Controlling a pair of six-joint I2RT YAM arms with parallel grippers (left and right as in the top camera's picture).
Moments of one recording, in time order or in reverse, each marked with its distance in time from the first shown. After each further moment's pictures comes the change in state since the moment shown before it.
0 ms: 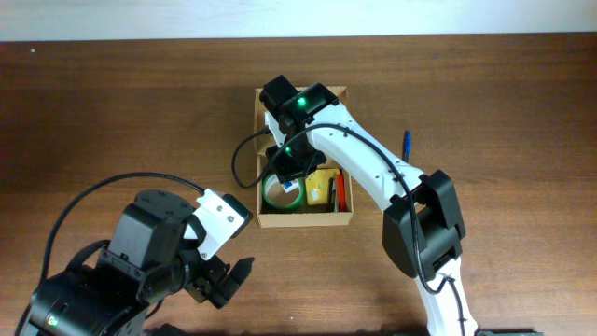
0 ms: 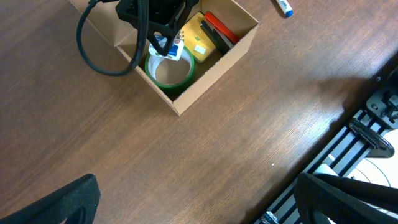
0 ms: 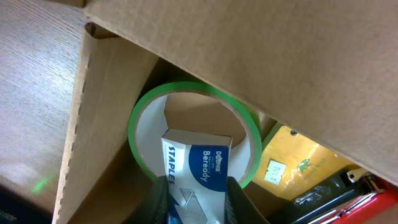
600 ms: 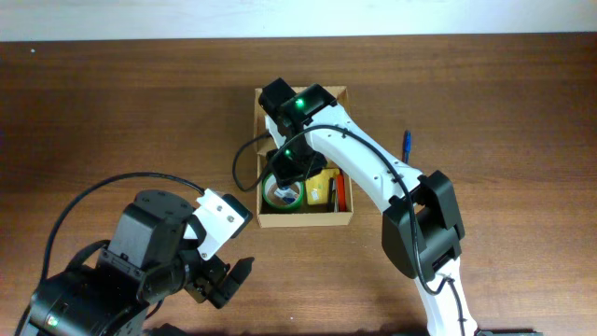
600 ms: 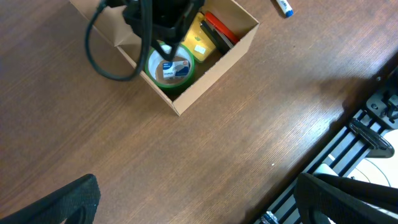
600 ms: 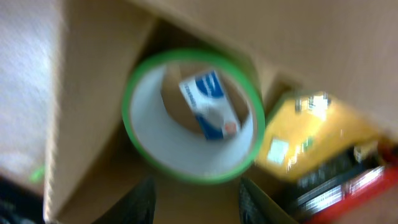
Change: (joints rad) left arm 0.000 0.000 0.000 0.000 0.000 0.000; right arm 0.007 0.000 0.005 -0.076 0.004 0.011
